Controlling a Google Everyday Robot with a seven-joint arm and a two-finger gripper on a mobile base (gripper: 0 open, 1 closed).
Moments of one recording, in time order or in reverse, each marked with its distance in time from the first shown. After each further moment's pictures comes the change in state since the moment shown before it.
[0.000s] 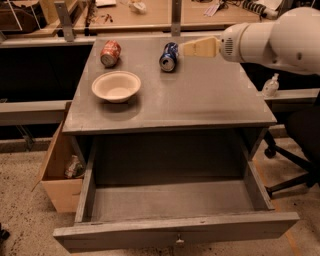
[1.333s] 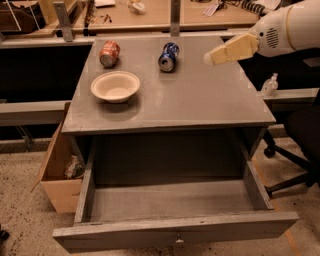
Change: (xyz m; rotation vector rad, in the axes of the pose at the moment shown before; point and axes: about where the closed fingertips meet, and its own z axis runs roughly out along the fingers) arm 0.005 0.016 -0.090 -0.188 0.203 -0.159
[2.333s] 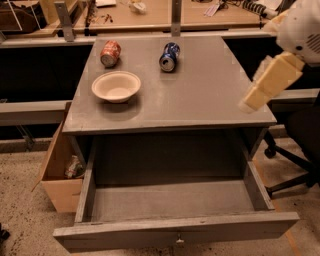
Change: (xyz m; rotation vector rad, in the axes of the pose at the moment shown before) arm 0.039 0.086 -0.105 -0.009 0.441 -0.470
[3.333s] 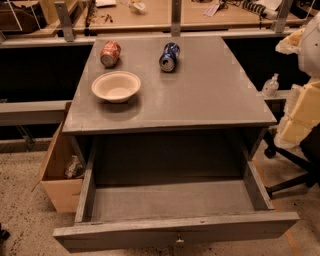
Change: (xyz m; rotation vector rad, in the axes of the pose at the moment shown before) arm 0.042 0.045 -0.028 -0.069 0.215 -0.154
